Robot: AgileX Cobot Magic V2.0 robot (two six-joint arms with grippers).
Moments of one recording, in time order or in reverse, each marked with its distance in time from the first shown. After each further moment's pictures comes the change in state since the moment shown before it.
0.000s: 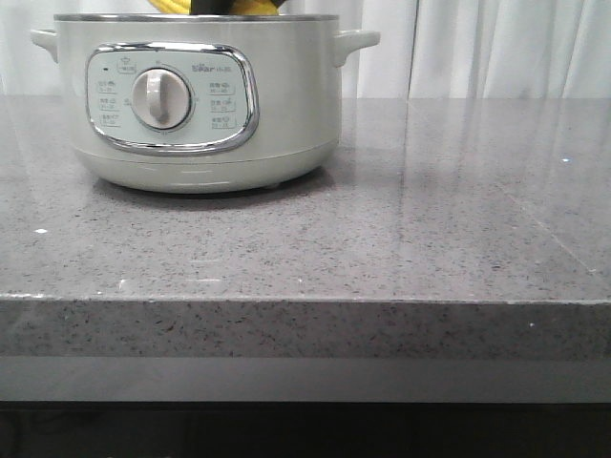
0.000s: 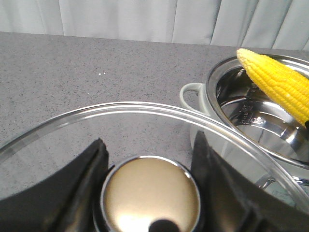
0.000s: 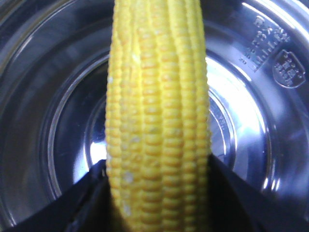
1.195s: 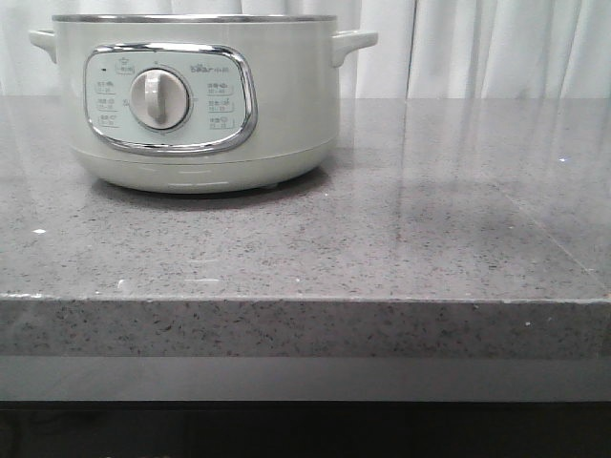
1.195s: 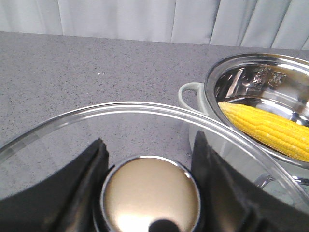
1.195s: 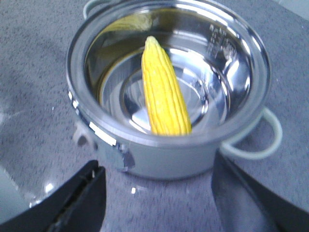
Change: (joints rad) left arm 0.000 0.000 0.002 0.000 0.000 0.000; right arm 0.000 -0.634 0.593 -0.002 -0.158 0.037
